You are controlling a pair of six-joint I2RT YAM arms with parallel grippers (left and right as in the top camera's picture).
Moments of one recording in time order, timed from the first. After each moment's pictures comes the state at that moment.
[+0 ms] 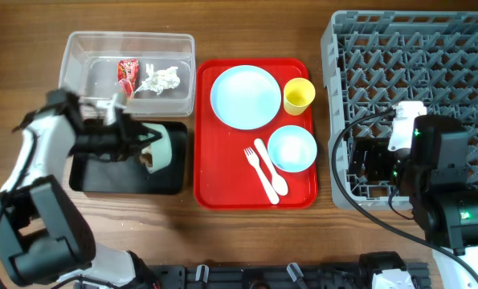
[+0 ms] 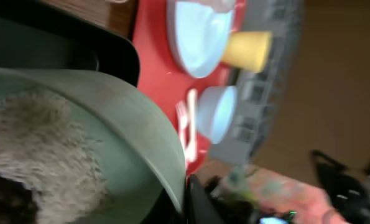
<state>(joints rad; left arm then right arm) 0.36 1.71 1.06 -1.04 1.03 0.08 0.08 0.89 1.05 -1.02 -0.02 0.08</state>
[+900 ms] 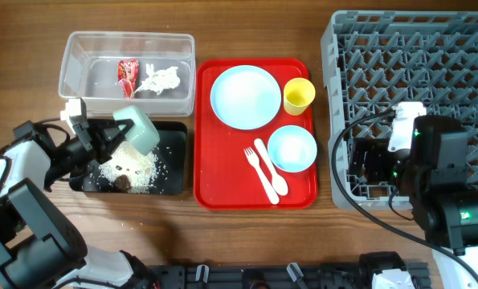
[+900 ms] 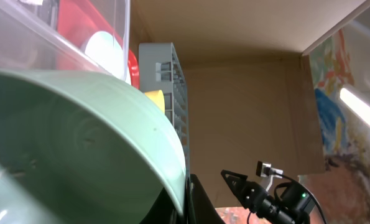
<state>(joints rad) 0.58 1.71 0.95 -0.92 1.49 0.21 0.08 0.89 1.05 -1.03 -0.02 0.08</state>
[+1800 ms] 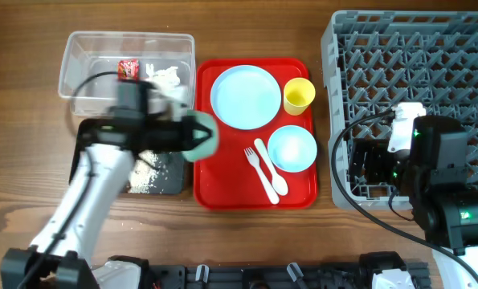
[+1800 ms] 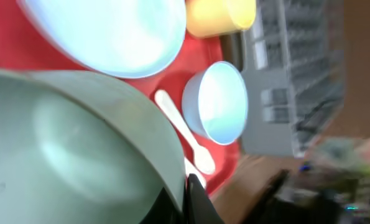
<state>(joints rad) -0.22 1.41 0.95 -0.57 0.66 -0.26 0.08 0.89 1.05 -1.03 -0.02 0.08</state>
